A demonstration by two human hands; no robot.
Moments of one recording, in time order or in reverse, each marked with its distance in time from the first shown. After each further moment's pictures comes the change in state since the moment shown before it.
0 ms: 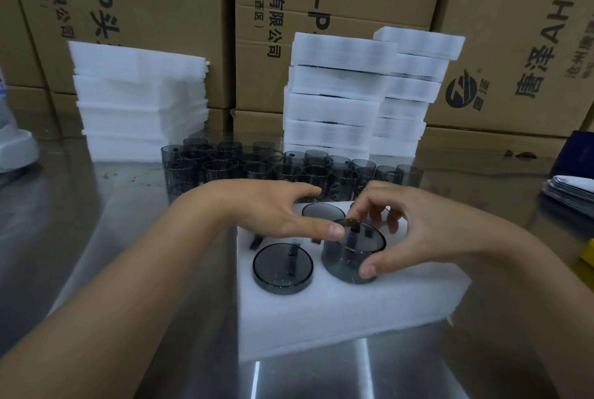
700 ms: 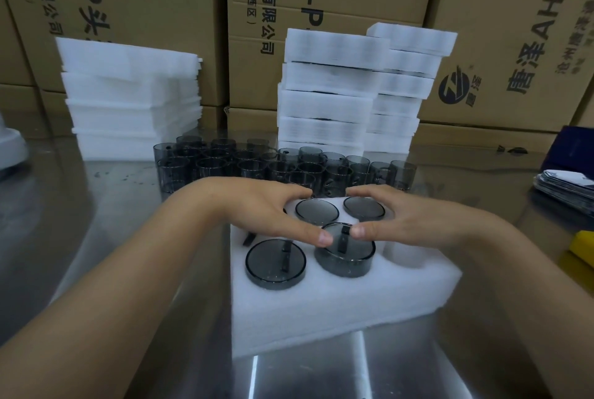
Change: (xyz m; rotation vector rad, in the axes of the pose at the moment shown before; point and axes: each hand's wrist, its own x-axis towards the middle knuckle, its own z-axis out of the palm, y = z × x) left_hand -0.001 0.001 0.000 -0.024 -0.051 -0.070; right_hand 0.010 0.020 0.000 -0.005 -0.116 0.283
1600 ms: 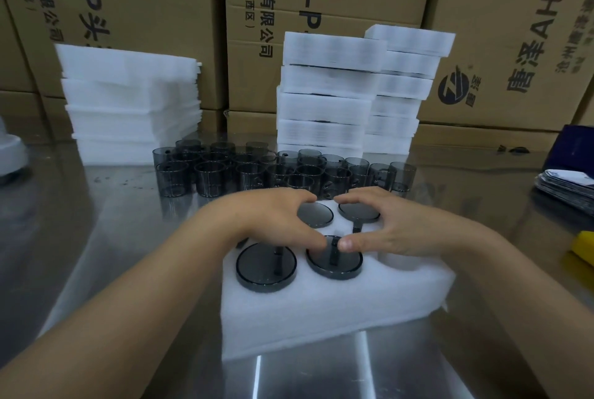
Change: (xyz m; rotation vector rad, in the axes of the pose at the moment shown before) left_hand 0.025 0.005 0.015 -0.018 0.180 -0.019; right_hand 0.009 0.006 0.010 -0.007 0.059 -0.035
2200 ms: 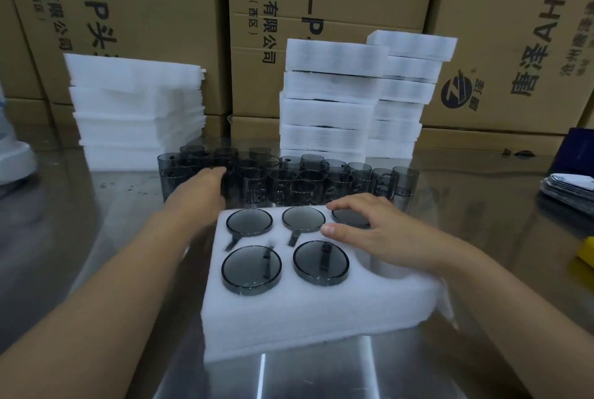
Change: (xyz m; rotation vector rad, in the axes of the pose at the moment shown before) left_hand 0.028 -0.110 -0.008 0.077 0.524 -0.284; right_hand 0.008 -0.008 0.019 0.053 0.134 -0.010
